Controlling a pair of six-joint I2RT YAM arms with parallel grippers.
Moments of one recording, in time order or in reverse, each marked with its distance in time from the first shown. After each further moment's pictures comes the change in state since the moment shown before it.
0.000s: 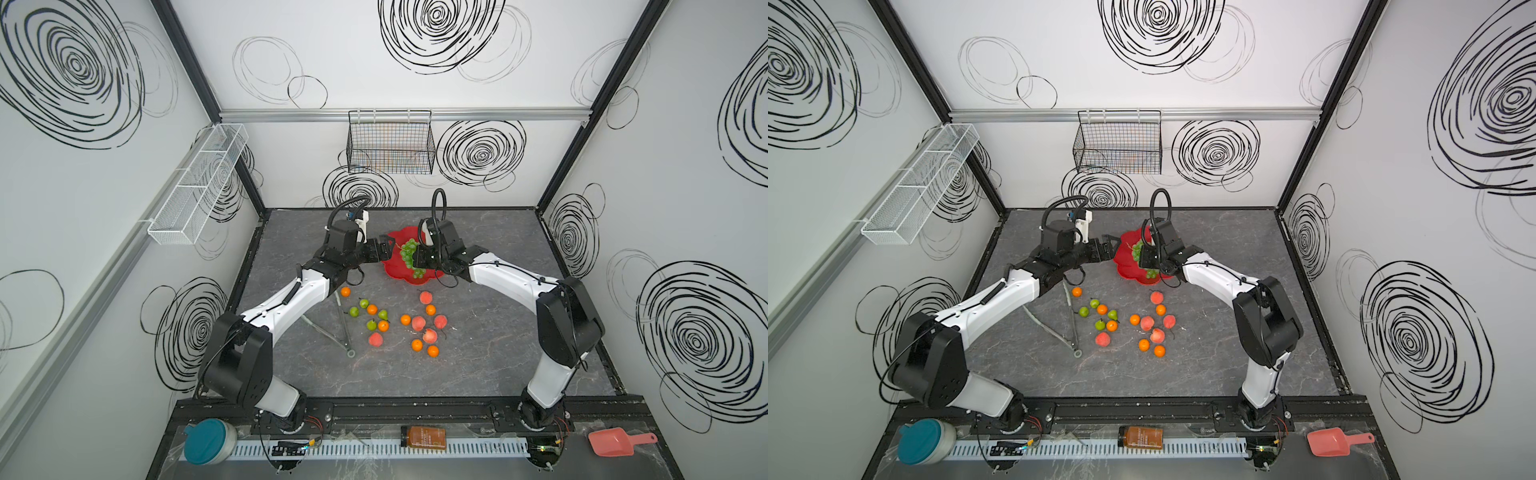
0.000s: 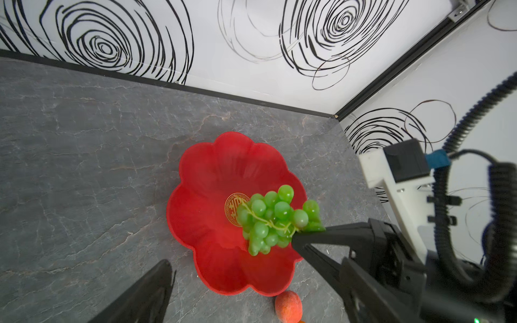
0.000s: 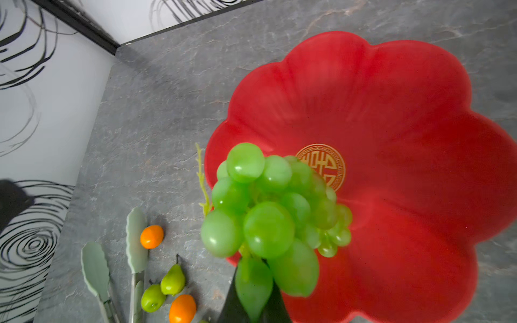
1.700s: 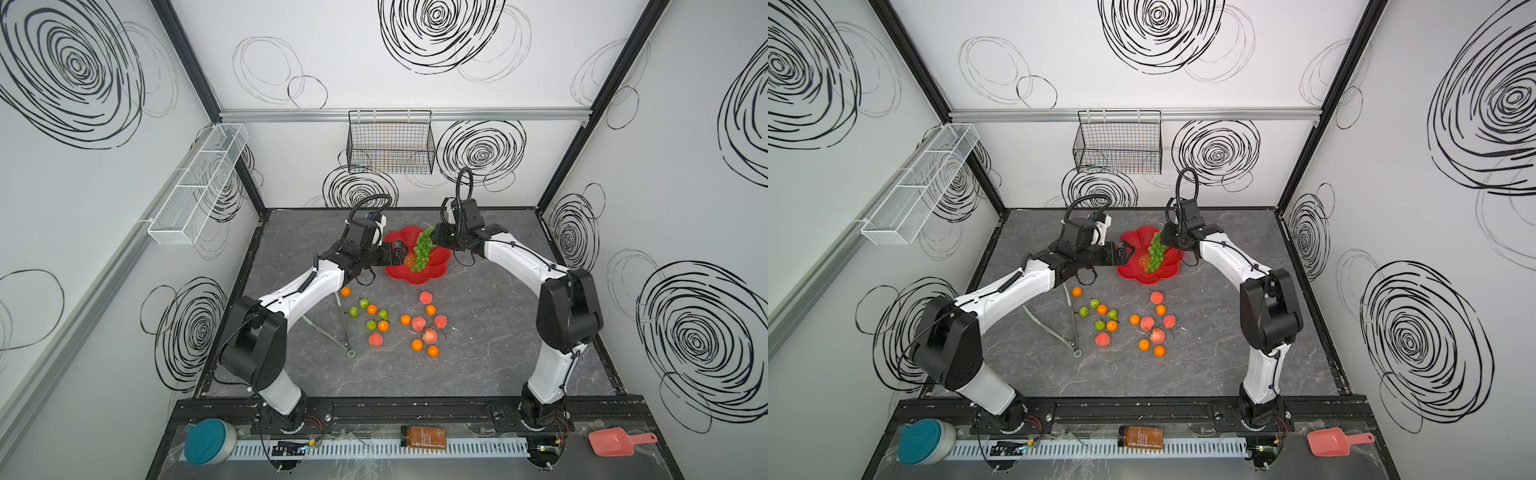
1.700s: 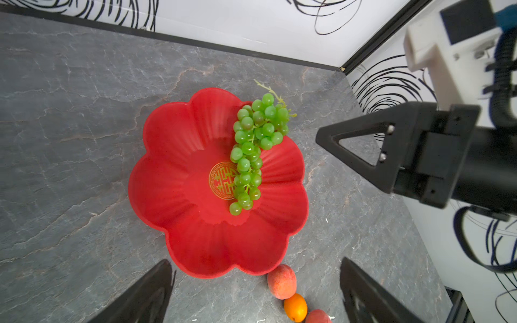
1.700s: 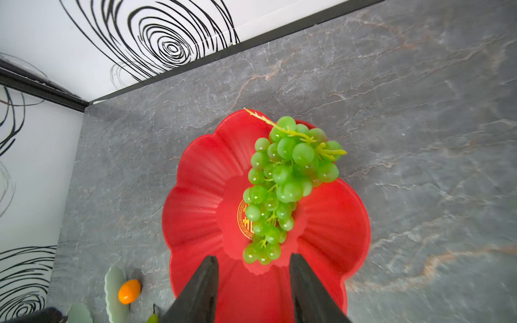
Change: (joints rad) left arm -0.081 0.099 0.133 -0.167 0.017 0.047; right arm -0.170 0.020 0.158 -0.150 -0.020 -0.035
